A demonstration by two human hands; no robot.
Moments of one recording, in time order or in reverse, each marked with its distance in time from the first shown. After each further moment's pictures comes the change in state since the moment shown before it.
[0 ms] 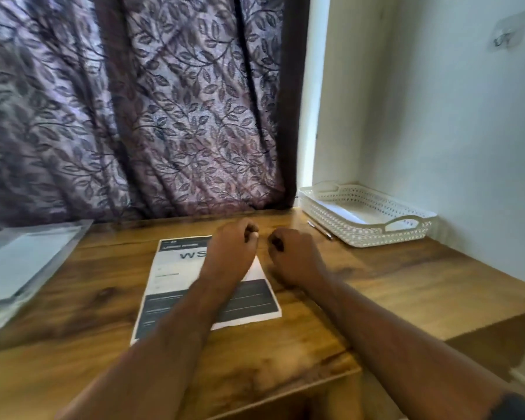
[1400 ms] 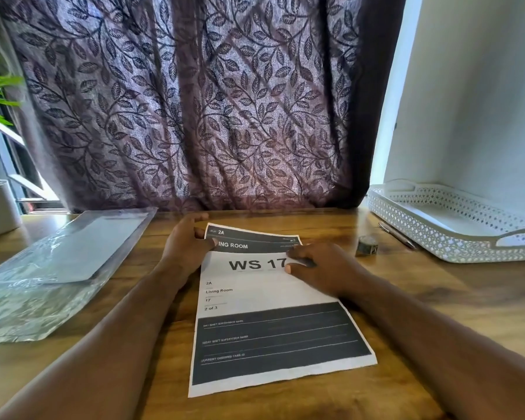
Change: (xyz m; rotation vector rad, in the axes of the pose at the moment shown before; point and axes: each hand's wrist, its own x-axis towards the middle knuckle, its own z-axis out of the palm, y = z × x) left_hand 0.008 -0.160 -0.103 -0.194 0.089 -0.552; right_hand 0.033 -0.028 0.058 -0.069 -0.446 -0.146
